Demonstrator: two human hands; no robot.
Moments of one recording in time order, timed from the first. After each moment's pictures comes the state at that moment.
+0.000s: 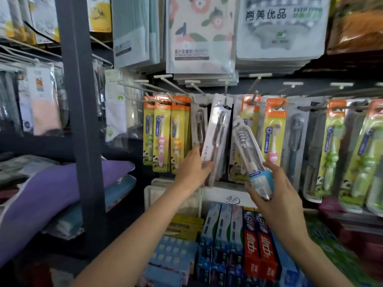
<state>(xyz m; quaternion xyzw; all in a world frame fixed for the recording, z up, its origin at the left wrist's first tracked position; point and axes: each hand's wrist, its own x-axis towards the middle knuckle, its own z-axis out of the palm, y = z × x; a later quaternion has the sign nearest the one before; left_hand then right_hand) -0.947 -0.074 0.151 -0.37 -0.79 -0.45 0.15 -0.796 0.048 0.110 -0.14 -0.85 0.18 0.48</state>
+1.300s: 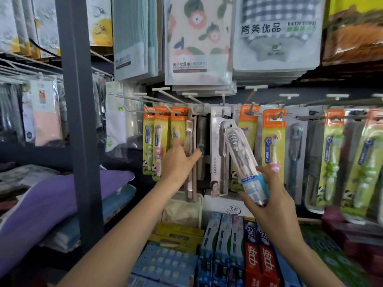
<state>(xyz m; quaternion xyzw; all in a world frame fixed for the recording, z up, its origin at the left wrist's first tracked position) -0.970 -0.084 0.181 -0.27 -0.81 -0.46 0.24 -0.803 0.045 0.120 -0.08 -0.84 0.24 0.49</state>
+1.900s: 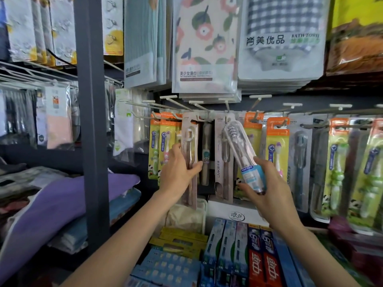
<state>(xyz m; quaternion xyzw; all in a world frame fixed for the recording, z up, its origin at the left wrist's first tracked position) -0.968 -0.102 0.171 -0.29 -0.81 -0.42 0.30 -0.826 0.058 0.146 -0.02 -0.84 0.23 0.49</state>
